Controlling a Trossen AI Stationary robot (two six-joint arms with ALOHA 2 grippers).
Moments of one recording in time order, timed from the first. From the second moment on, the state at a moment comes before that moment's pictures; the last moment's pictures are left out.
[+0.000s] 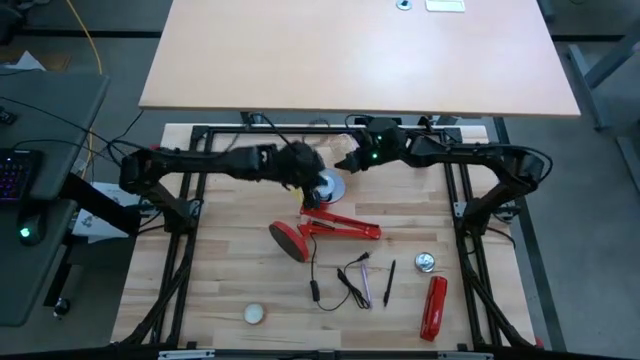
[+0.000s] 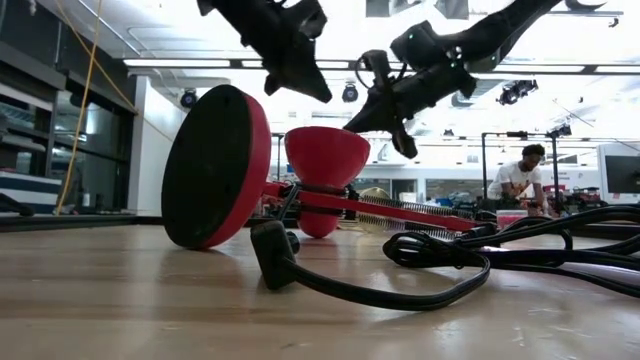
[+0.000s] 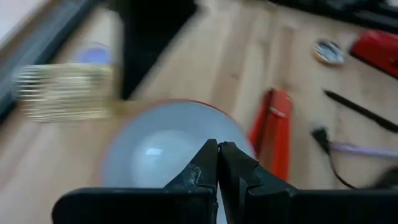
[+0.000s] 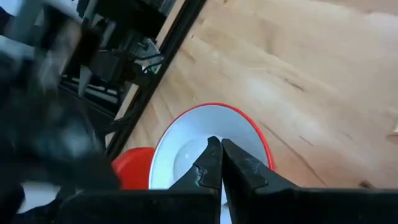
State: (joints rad) left arm 0.14 1.61 1.30 -0.42 -0.05 -0.13; right arm -0.48 1.58 0.95 0.09 -0.46 0.73
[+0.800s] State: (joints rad) left arm 0.15 1.72 1.29 -0.45 -0.04 -0.16; right arm -0.42 1.70 0.95 0.30 -0.47 0.79
